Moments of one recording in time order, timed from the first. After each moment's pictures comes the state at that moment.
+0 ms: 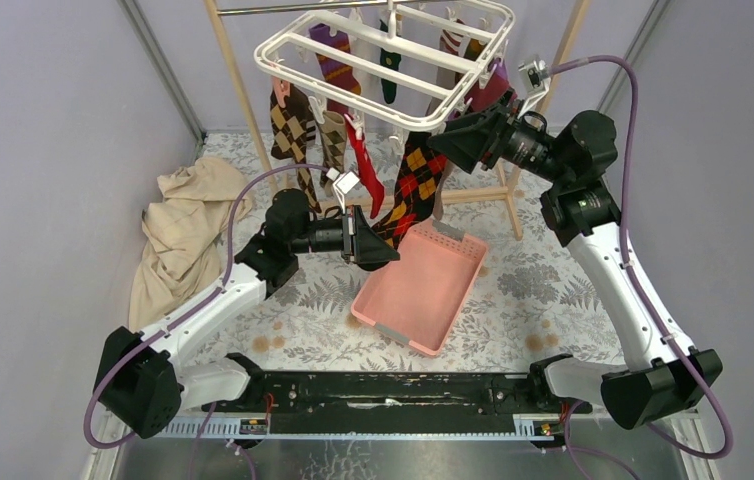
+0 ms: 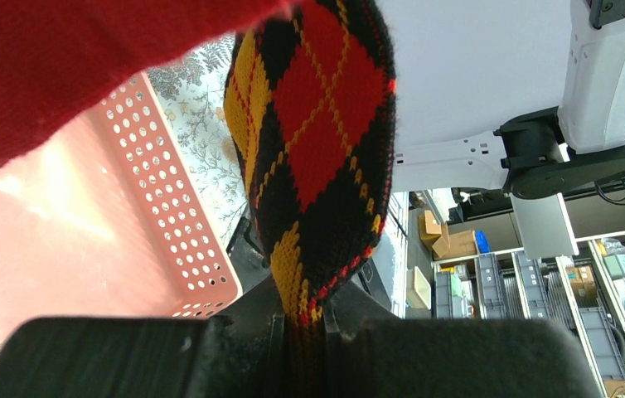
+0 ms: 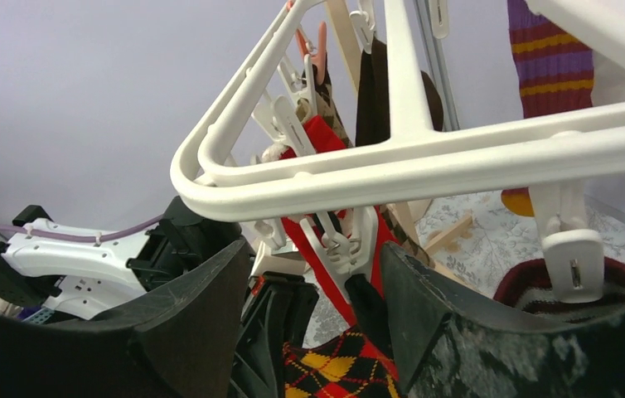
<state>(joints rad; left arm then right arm) -0.55 1.18 0.82 0.20 0.86 -0.87 0.30 1.23 1.36 0.16 -0.81 0.61</state>
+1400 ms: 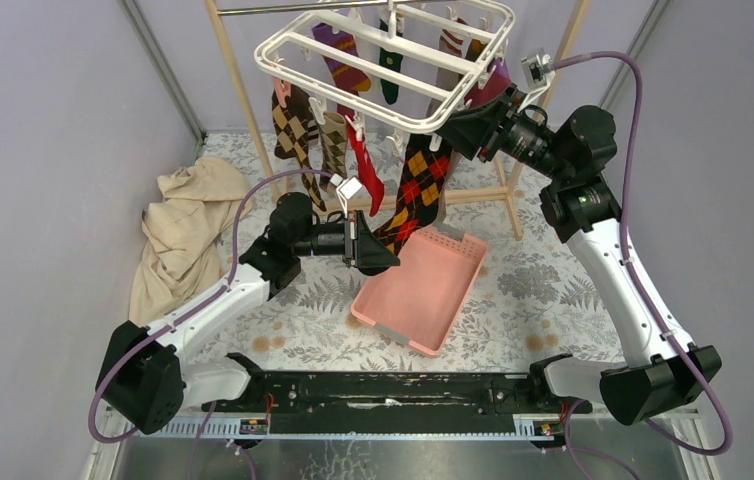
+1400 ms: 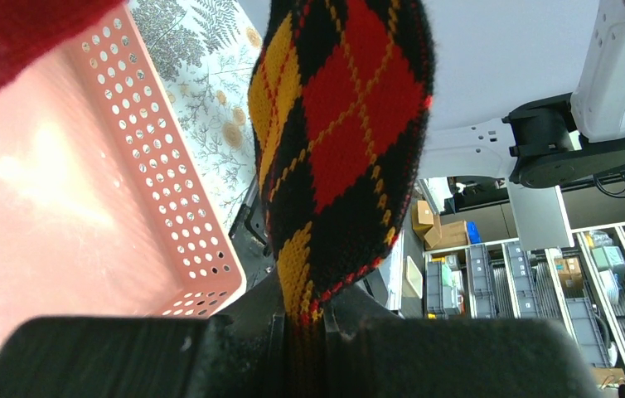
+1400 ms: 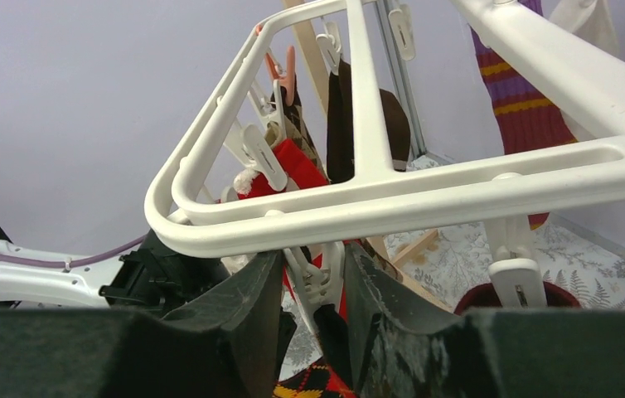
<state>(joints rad) -0.55 1.20 0.78 0.24 0.88 -0.88 0.31 1.25 1.39 0.13 -0.72 0.54</state>
